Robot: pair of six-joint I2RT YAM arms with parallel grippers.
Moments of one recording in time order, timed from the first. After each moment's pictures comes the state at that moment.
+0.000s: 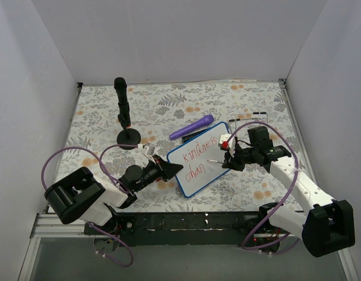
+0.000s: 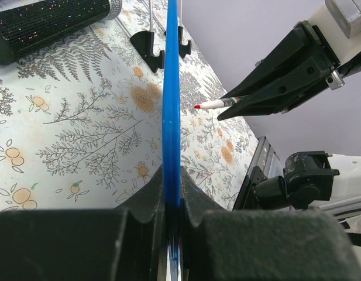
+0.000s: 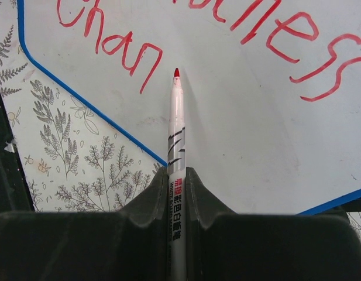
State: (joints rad) left arm -0.81 1.41 0.12 1.31 0.13 -0.79; right arm 0.31 1.08 0.70 -0.59 -0.72 -0.77
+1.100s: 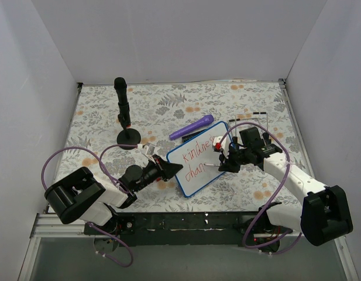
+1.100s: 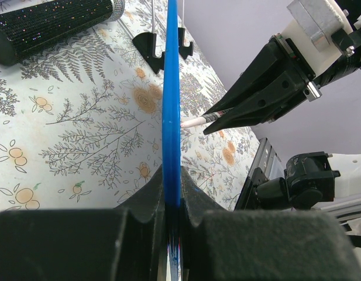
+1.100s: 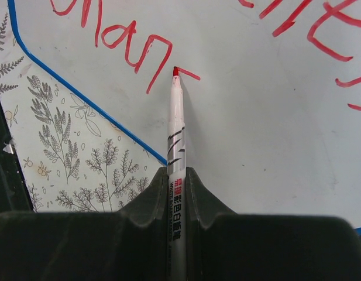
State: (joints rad) left arm -0.81 1.41 0.12 1.30 0.13 -0.79; right arm 0.39 1.18 0.69 -0.53 -0.67 -0.73
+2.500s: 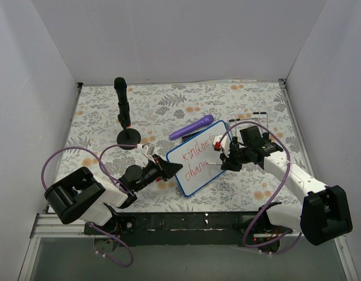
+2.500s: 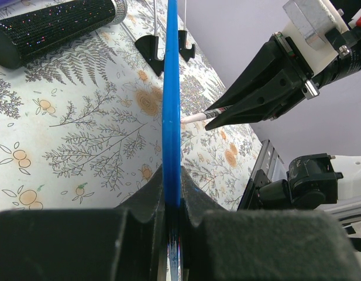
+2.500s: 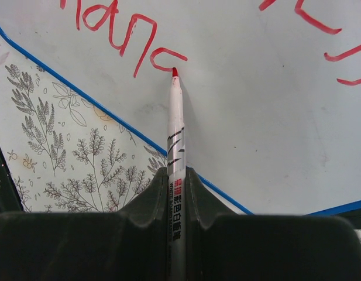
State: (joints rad) left arm -0.81 1.41 0.12 1.31 0.12 -0.79; right arm 0.38 1.19 0.72 -0.57 -0.61 -0.75
